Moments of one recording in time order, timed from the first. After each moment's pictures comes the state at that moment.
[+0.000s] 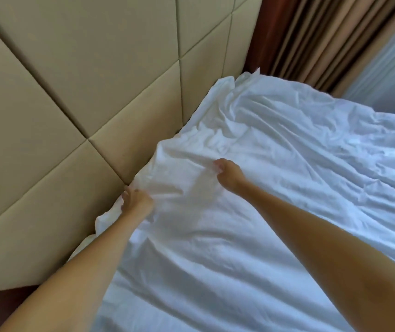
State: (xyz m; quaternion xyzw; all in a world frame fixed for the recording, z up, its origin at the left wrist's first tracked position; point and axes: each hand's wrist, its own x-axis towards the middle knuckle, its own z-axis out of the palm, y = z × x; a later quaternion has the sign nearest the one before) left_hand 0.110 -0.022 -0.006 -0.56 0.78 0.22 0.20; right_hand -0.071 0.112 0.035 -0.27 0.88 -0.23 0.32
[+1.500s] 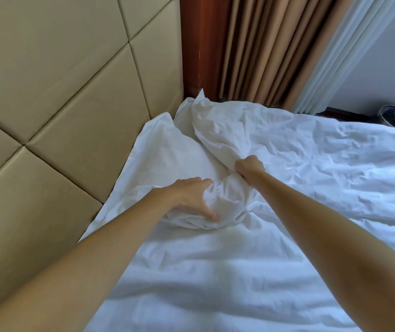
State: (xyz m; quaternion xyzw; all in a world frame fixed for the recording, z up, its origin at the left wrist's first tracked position) left_hand -0.271 -0.012 0.010 -0.06 0.92 0.22 0.31; right_hand -0.396 0.110 -0.014 0.05 0.91 -0.31 0.28
